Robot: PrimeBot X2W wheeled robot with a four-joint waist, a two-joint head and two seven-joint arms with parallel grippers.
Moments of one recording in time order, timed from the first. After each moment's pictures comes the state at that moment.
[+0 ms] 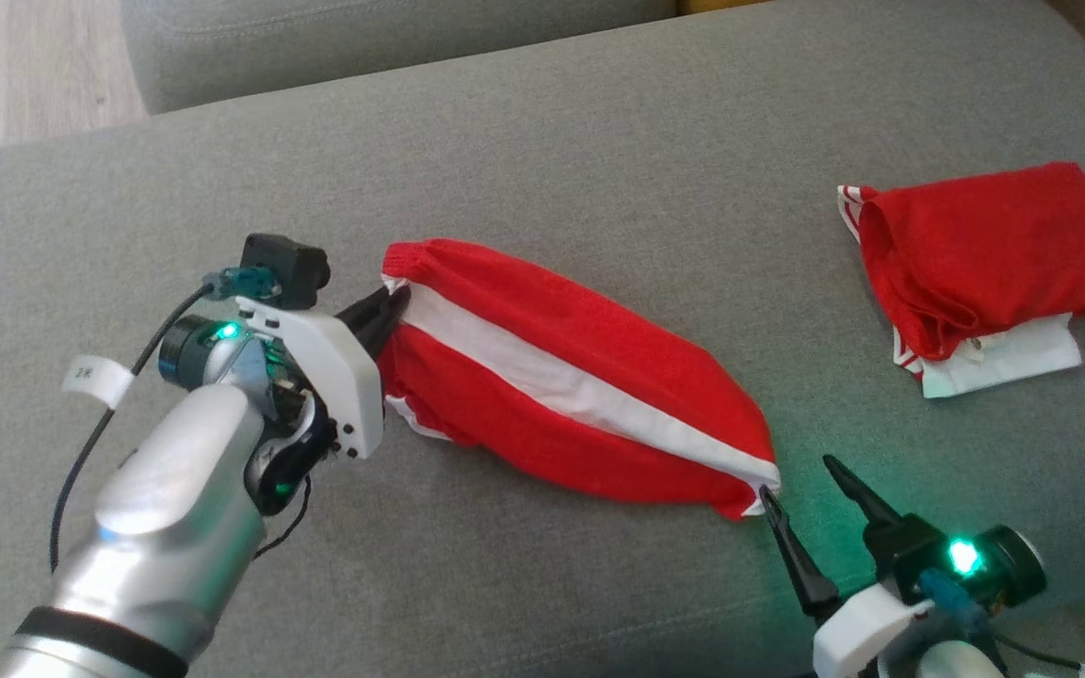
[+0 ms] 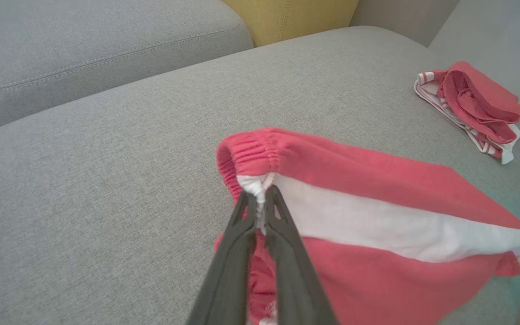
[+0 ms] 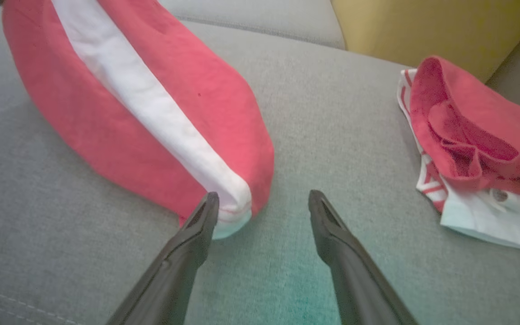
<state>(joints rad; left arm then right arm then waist) -0.63 0.28 -0.71 0.62 -0.64 -0.13 0.09 -0.01 -0.14 0.22 0.38 -0.09 0.13 -0.20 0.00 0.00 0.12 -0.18</state>
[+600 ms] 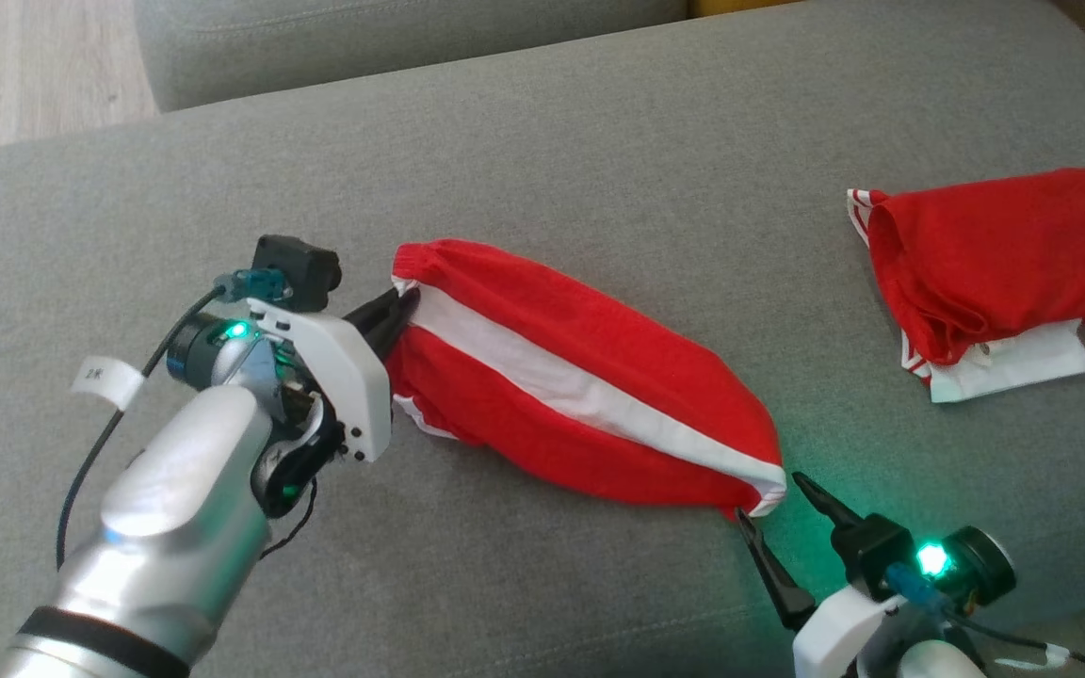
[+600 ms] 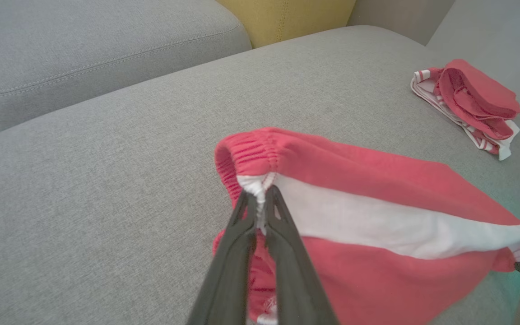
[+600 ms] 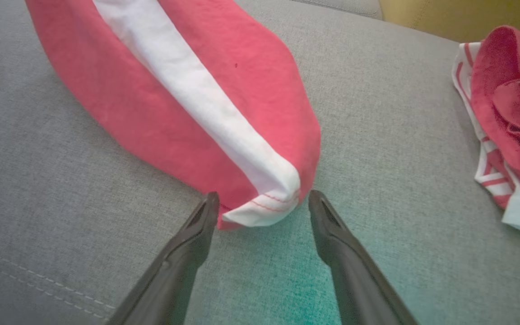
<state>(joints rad) -0.63 0.28 -0.73 0.59 -0.64 -0.12 0.09 -0.04 -0.17 0.32 0.43 -0.04 0.13 -0.12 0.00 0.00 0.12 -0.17</state>
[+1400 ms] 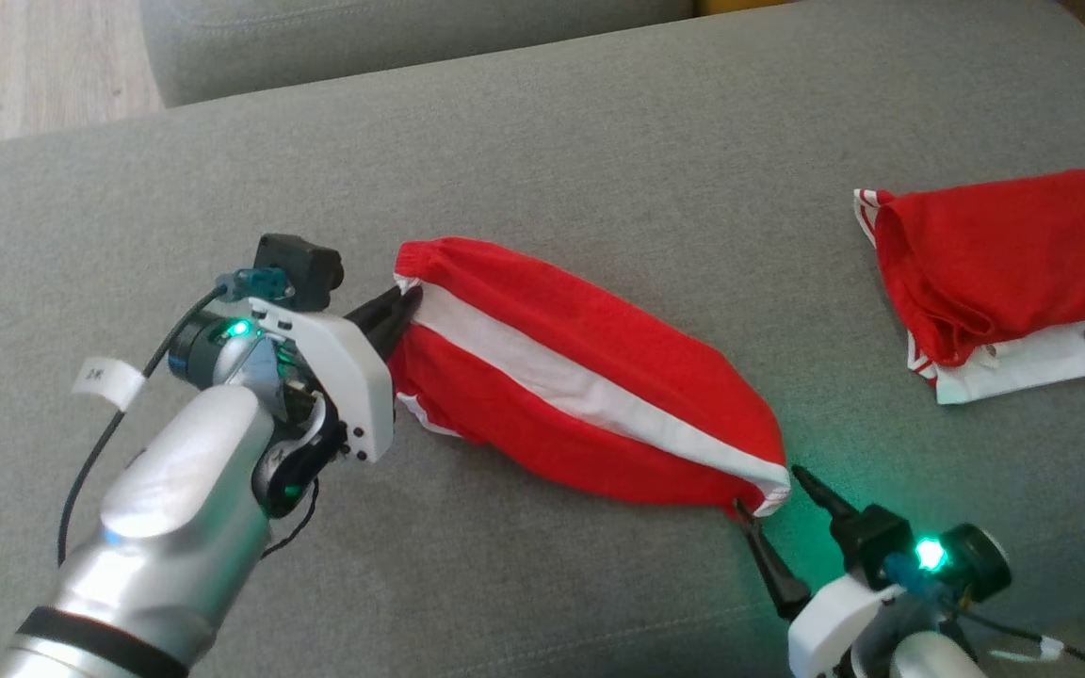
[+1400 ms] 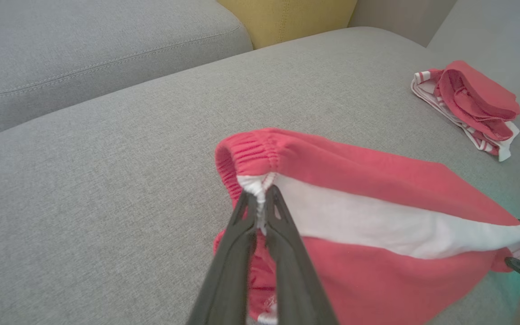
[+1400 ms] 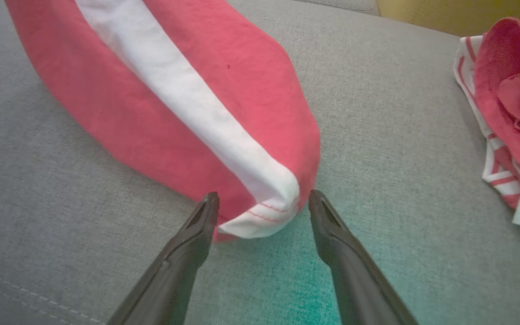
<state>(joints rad) -0.63 0.29 -0.74 0.57 -0.65 -0.11 0.10 -0.06 -0.14 0.30 0.46 -0.04 0.13 -0.13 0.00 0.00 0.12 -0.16</state>
